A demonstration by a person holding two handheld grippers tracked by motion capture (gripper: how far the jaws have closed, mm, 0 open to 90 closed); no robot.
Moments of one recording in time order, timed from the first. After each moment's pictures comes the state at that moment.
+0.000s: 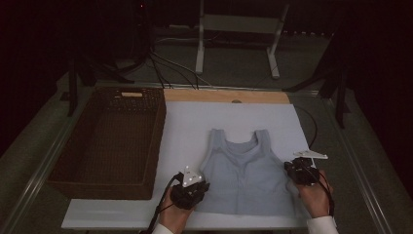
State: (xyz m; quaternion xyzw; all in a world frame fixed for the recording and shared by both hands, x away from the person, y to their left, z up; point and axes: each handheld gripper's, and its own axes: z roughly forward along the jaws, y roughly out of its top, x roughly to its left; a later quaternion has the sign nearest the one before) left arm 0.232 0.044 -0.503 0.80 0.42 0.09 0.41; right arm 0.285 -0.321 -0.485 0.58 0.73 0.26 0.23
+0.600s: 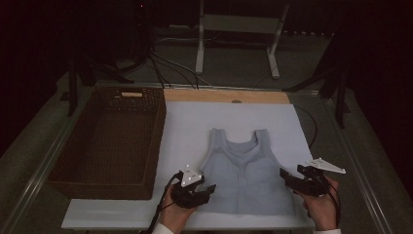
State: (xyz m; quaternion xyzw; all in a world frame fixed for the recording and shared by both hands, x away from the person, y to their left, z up) left arm 0.235 0.045 -0.500 0.79 0.40 0.09 0.45; right arm 0.249 -0.332 -0.474 0.58 0.70 0.36 0.21
